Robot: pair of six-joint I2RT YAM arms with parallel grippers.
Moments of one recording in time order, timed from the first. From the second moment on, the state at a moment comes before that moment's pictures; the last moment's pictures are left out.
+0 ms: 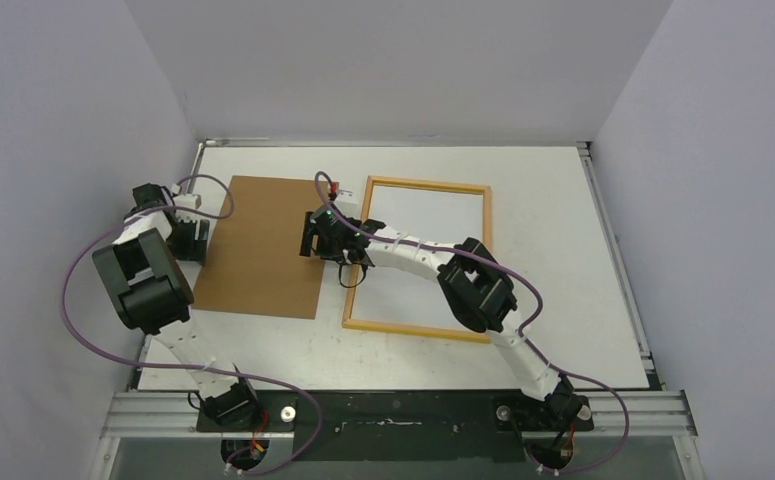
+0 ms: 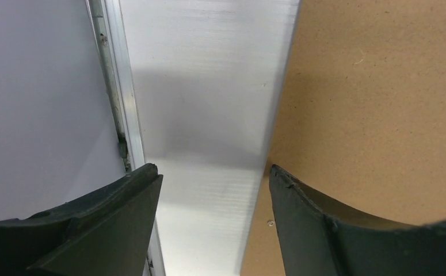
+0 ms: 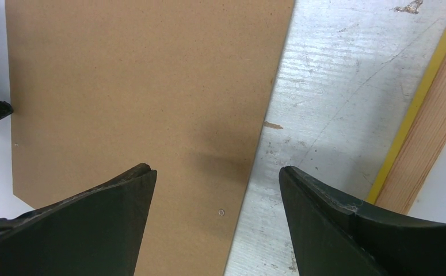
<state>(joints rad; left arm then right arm) 0.47 1.93 1.33 -0.58 0.05 0.47 0.93 2.32 1.87 -0.33 0.18 0.86</state>
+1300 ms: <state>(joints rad) 0.34 1.88 1.19 -0.34 -0.03 0.40 0.87 2.33 1.80 -0.22 0.12 0.99</state>
